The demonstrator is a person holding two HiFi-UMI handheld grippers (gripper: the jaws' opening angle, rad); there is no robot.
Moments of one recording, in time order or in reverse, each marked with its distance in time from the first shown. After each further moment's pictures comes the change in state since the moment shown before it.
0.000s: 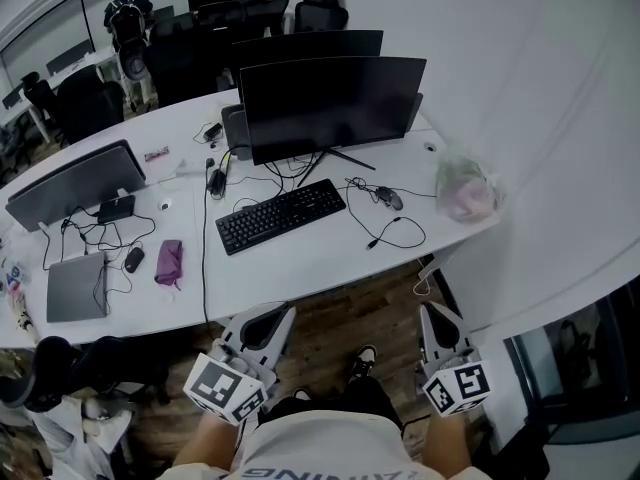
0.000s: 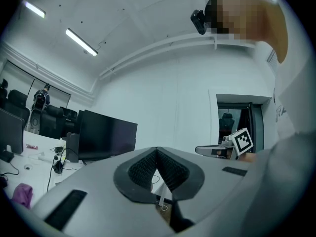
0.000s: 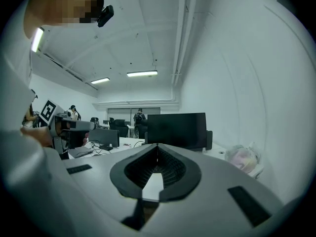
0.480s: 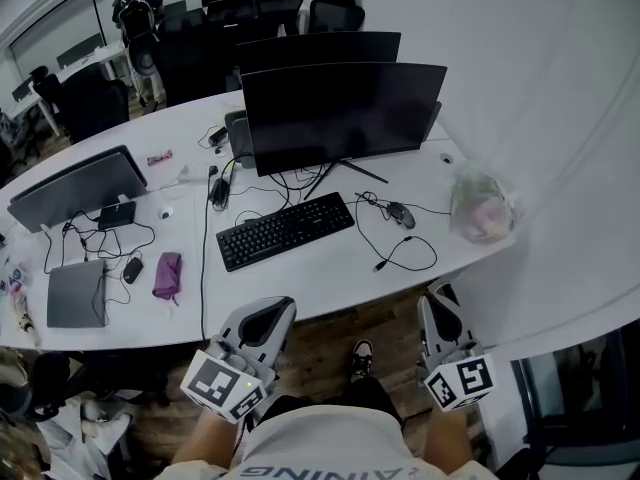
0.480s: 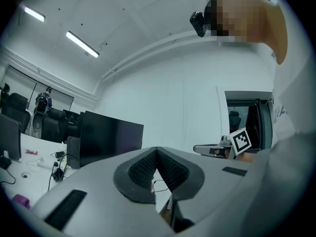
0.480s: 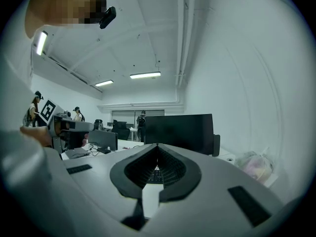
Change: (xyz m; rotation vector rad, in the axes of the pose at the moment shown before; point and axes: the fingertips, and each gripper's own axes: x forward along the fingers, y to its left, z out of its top) left arm 0.057 0.048 0.009 0.021 -0.009 0.049; right arm 0.085 -0.036 0.013 -0.015 -0.030 0.066
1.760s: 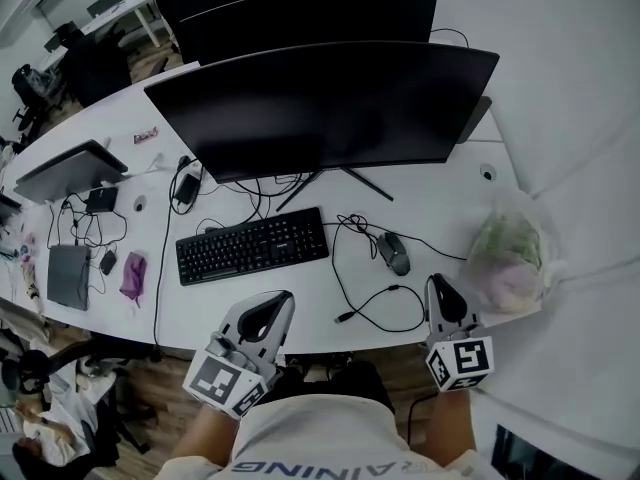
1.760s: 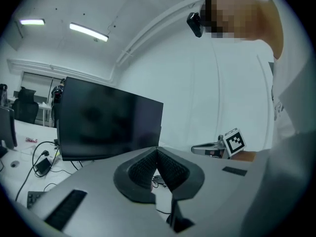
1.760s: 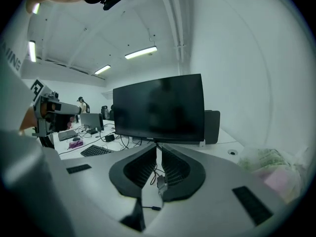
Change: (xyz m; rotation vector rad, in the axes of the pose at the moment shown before) left arm 0.263 0.052 -0.068 -0.059 0.196 0.264; right arm 0.203 -0.260 -0.101 0.025 0.256 0.129
